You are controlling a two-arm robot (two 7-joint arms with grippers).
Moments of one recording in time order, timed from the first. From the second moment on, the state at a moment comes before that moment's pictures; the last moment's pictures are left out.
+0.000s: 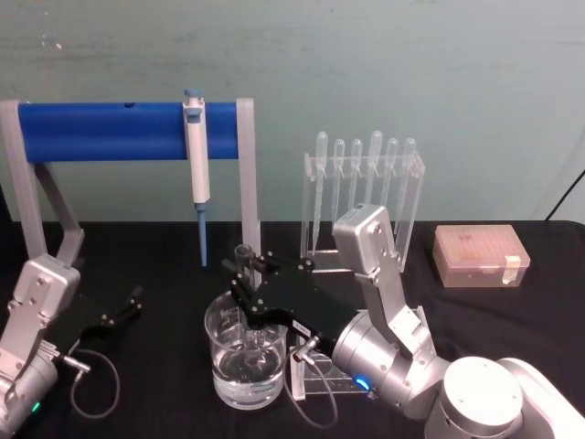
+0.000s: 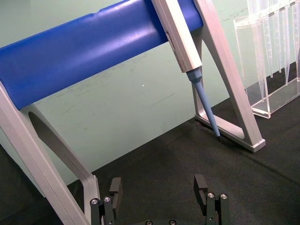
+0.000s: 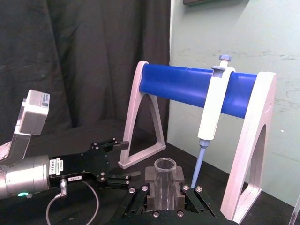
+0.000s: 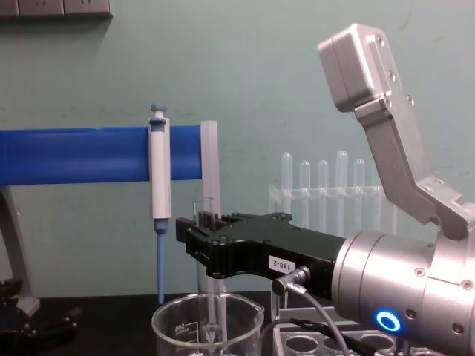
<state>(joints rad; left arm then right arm) -0.20 0.60 0.45 -1.41 -0.25 -0.12 0.03 0.27 0.21 -0.51 -1.56 0.25 0.04 0.34</state>
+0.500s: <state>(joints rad) -0.20 0.60 0.45 -1.41 -0.25 -0.12 0.03 0.27 0.21 -0.51 -1.56 0.25 0.04 0.34</state>
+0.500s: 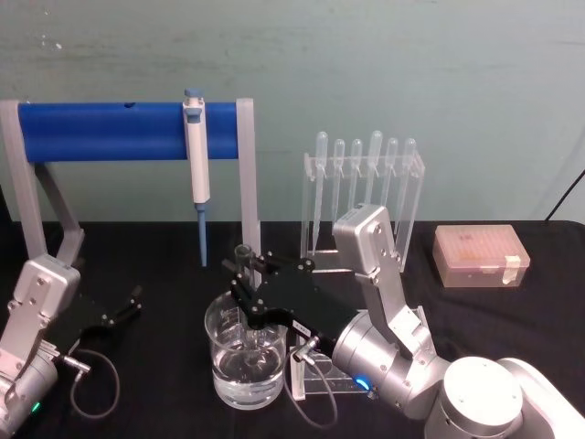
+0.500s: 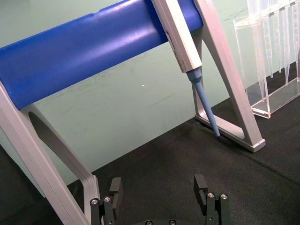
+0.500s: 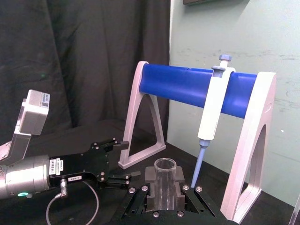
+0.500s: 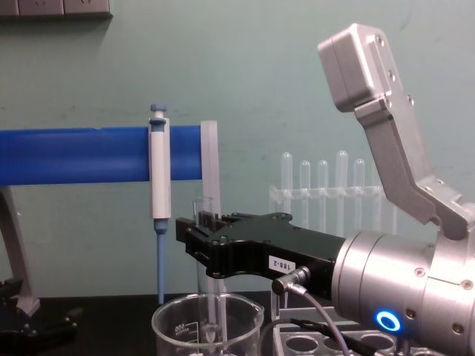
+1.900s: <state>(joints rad) -0.20 0.60 0.45 -1.41 -0.25 -0.12 0.03 0.27 0.21 -0.51 -1.56 0.25 0.04 0.34</state>
